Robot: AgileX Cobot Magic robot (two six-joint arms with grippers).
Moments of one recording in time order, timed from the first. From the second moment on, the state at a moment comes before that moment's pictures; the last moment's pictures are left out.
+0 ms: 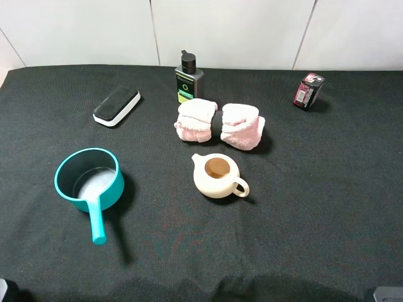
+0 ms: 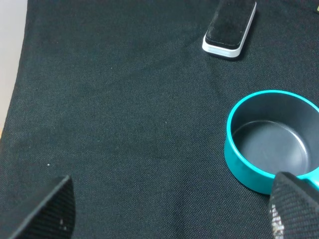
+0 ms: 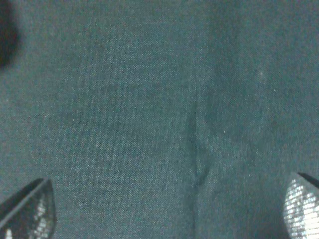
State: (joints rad) left arm -0.15 0.00 -0.49 0.16 1.06 -0.06; right arm -0.21 0.99 -0.88 0.14 1.10 -0.28
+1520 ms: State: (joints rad) left arm -0.15 0.00 -0.49 0.17 1.06 -0.06; right arm -0.01 0.00 -0.50 -0.01 1.02 -0.09
